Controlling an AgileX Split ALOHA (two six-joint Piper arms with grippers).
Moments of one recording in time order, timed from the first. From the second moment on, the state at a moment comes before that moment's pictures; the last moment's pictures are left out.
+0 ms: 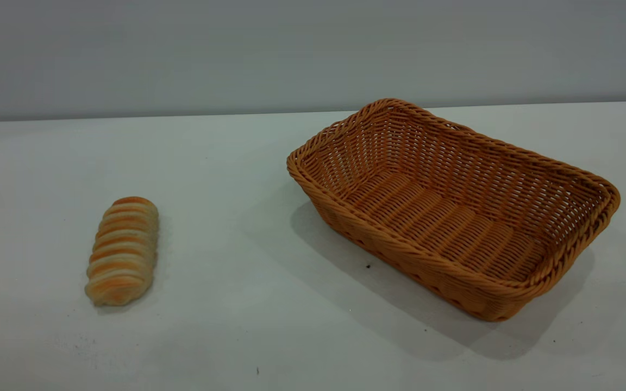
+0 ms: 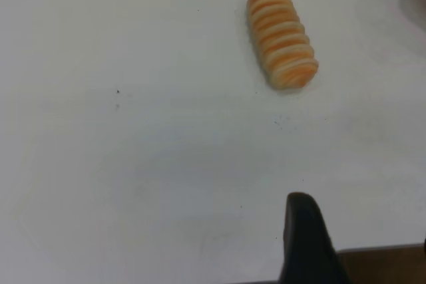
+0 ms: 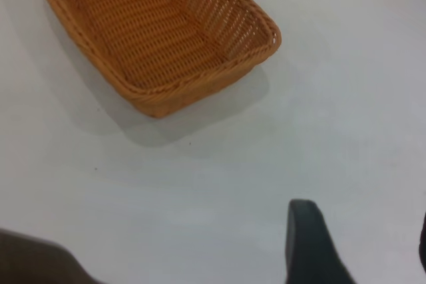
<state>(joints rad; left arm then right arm) 0.02 -0.02 -0.49 -0.08 1.13 0.03 0.04 -0.02 -0.48 0.10 1.14 -0.23</state>
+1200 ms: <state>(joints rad) 0.02 -0.01 -0.51 -0.09 1.03 0.04 0.04 0.03 -0.49 0.15 1.13 -0.20</state>
